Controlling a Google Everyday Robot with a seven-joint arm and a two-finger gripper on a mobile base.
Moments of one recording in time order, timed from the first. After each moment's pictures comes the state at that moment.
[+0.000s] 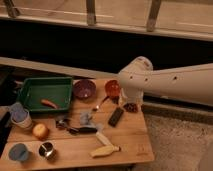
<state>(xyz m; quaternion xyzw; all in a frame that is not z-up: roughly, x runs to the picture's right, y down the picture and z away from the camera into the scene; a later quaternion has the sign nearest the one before) 0.137 0.072 0.702 -0.14 0.20 0.68 0.69</state>
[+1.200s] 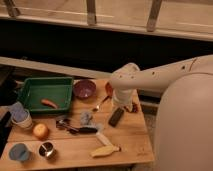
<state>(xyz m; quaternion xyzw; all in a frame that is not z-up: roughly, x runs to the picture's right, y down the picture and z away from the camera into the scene) 0.092 0.105 0.764 -0.24 0.20 0.67 0.67</state>
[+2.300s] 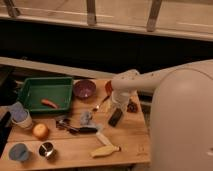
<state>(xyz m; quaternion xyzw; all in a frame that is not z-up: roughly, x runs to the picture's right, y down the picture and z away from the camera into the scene) 0.070 0.125 0.804 -0.27 0.18 0.68 0.66</state>
